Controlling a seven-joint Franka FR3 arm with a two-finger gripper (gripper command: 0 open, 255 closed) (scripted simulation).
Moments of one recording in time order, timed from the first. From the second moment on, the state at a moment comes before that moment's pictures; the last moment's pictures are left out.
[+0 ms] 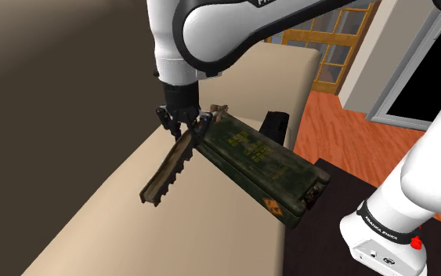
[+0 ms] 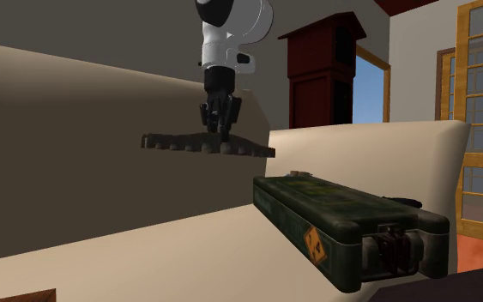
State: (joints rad) arm -0.08 0.09 0.67 -1.93 0.00 1.98 1.68
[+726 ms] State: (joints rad) arm -0.18 -0.28 0.51 -2.26 0.20 1.97 1.32
